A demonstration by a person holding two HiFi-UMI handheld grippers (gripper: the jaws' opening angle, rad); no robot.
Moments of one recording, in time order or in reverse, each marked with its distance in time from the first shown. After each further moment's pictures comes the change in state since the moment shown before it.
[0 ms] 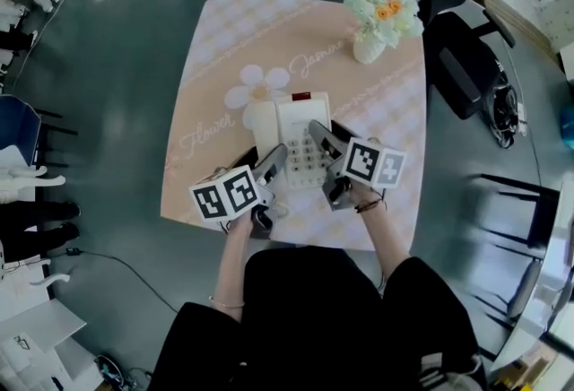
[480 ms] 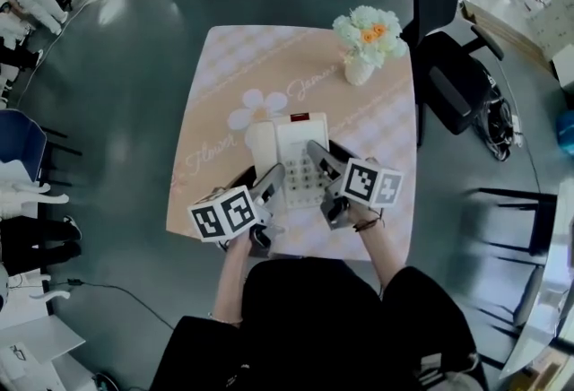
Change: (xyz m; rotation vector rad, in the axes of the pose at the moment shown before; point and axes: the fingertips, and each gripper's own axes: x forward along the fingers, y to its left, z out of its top) left arm -0.031 -0.029 0.013 0.035 -0.040 -0.025; right arm -0.032 0.031 0.014 -0.012 -0.055 0.029
